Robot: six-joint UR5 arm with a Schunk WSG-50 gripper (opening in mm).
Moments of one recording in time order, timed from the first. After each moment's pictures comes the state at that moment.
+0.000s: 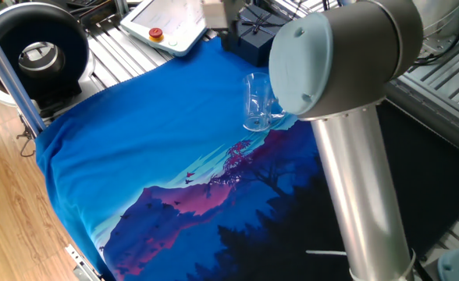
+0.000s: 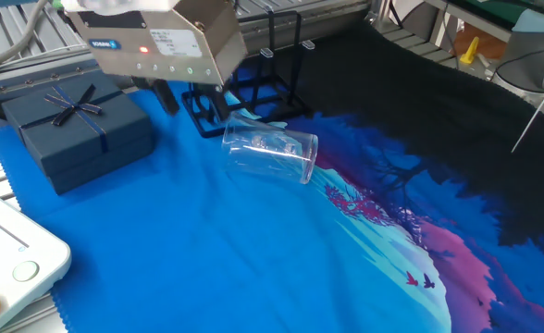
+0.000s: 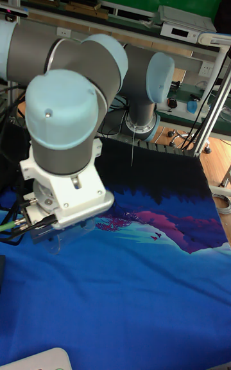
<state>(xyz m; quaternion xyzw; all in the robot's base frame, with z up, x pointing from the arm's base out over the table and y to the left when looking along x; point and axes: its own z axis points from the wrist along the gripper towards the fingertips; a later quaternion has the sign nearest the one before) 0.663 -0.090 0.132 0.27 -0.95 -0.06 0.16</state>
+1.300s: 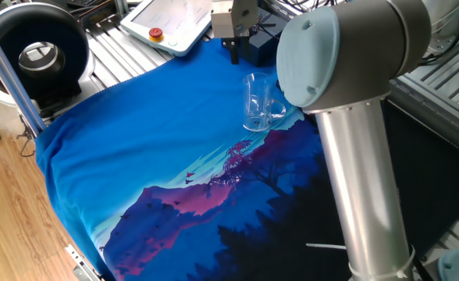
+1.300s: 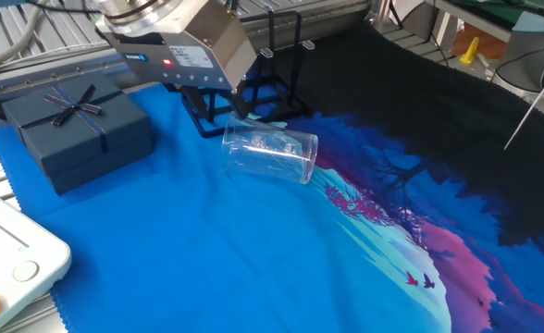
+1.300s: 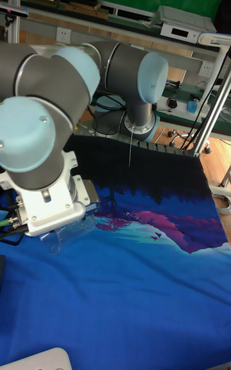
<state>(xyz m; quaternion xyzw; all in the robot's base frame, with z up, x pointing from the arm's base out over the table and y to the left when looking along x) 0.628 -0.082 0.114 0.21 -0.95 -0.14 0.20</state>
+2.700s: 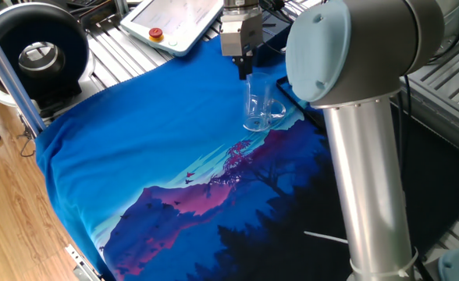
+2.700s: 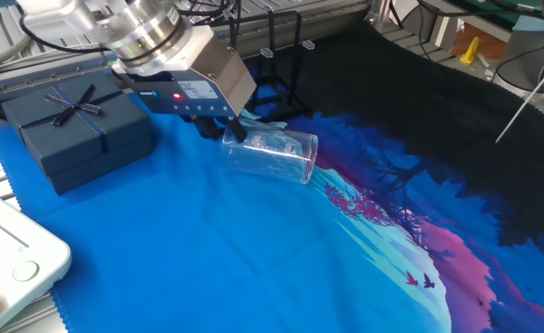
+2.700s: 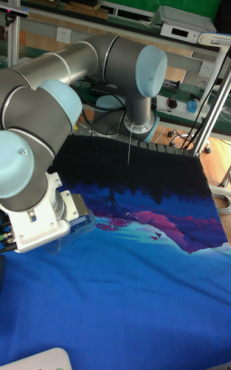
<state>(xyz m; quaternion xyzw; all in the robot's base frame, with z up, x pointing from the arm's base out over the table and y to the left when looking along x) 0.617 -0.086 0.064 0.22 -0.94 -0.16 0.19</state>
